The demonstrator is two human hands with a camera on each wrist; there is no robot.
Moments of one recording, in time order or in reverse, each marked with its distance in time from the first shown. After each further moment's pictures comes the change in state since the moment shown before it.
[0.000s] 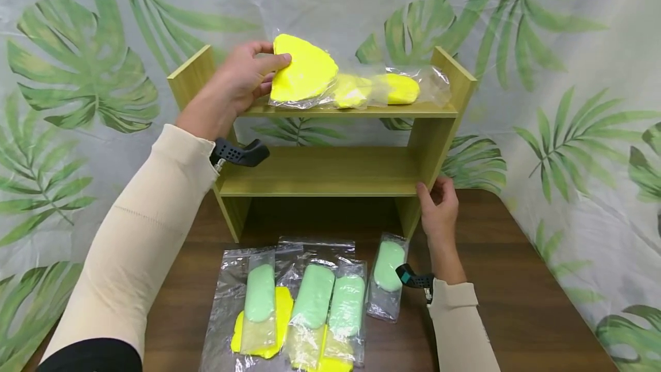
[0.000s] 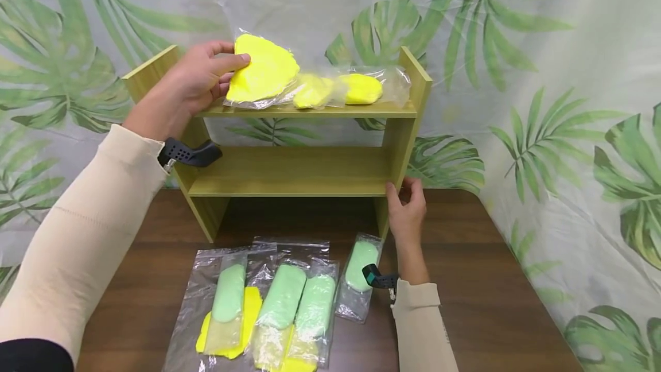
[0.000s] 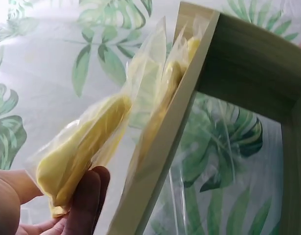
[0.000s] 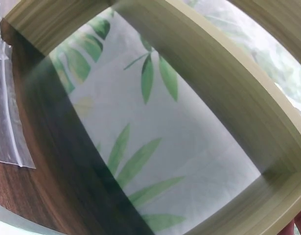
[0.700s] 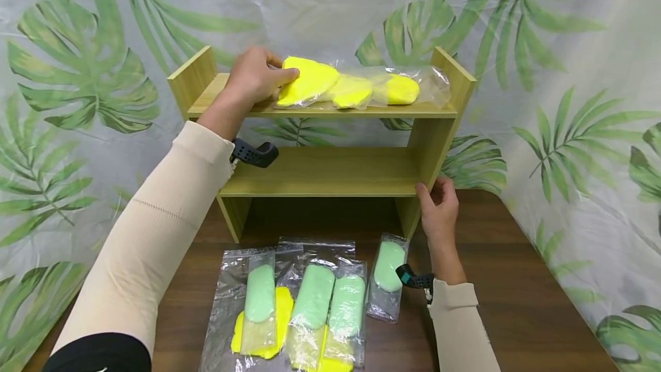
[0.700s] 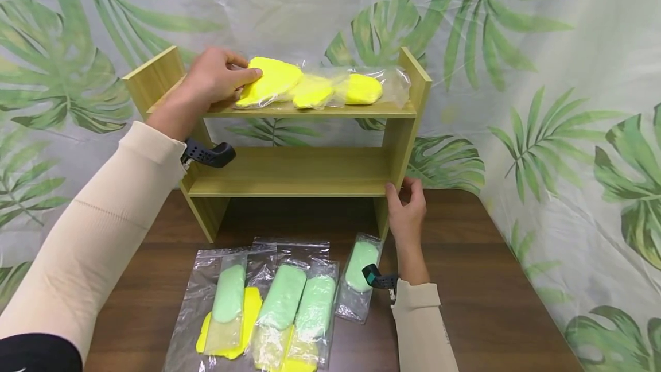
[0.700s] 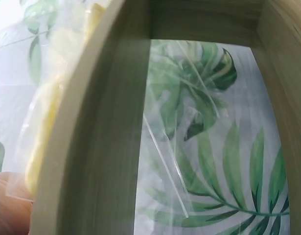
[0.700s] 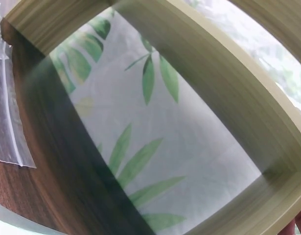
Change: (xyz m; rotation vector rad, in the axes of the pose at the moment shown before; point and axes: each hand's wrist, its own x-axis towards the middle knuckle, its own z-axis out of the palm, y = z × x) left_hand 0.008 -0.003 0.004 0.902 0.135 0.077; right_hand 0.001 0.002 0.003 0.006 0.012 0.002
